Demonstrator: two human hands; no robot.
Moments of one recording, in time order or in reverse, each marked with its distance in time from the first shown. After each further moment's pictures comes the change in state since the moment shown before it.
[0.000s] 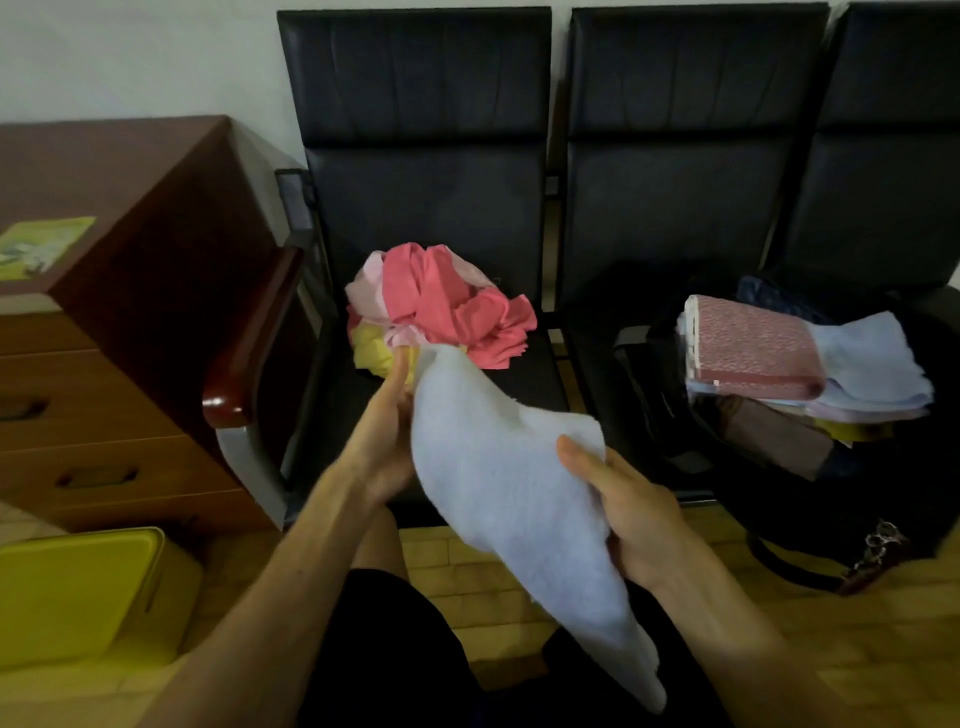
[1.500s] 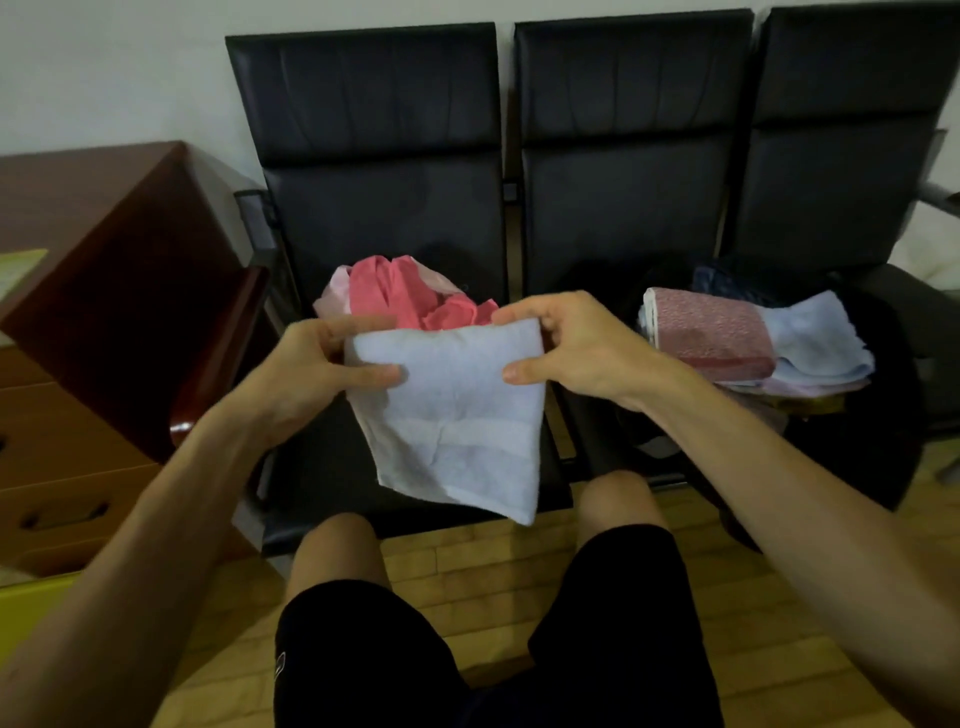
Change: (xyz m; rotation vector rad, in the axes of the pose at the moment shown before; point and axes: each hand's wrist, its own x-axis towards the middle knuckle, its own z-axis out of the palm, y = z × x) left_hand -0.020 0.079 0.005 0.894 -0.009 0.282; right_hand 0.040 -0.097 0.002 -0.939 -0.044 -0.453
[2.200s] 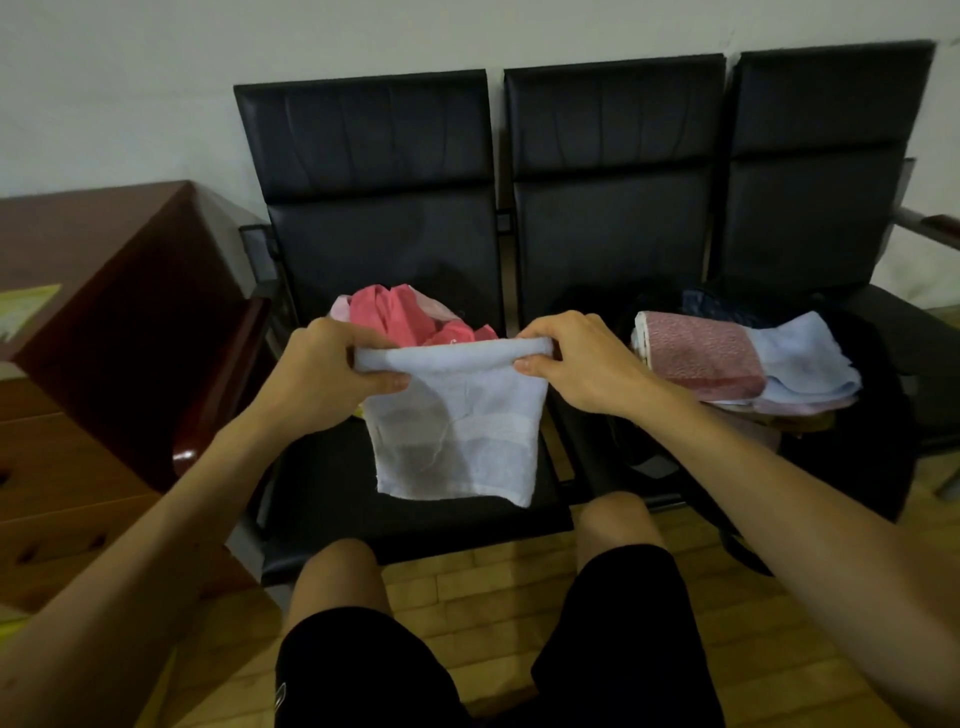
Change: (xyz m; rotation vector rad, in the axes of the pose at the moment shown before) left_hand 0.007 0.017 0.004 0.707 0.210 0.380; right_hand 0.008 0.014 -0.007 -0.416 0.144 -0.102
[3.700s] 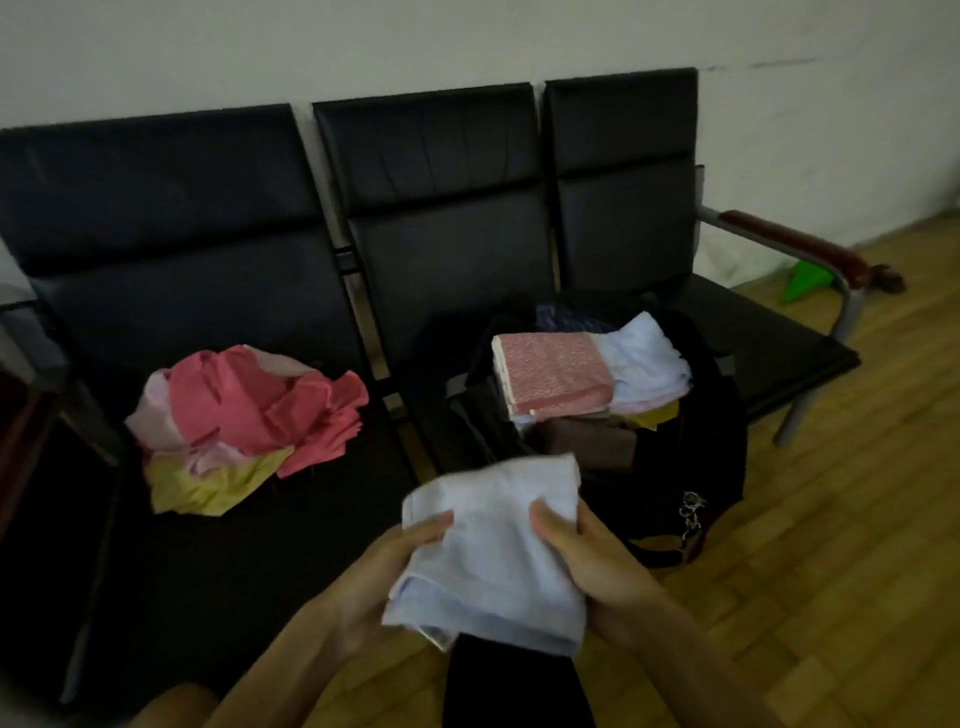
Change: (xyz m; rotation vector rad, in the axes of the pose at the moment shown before) left_hand -0.019 0.095 0.196 -1.187 -0.806 -0.584; right_hand -0.145 0.128 0.025 1.180 0.206 0.771
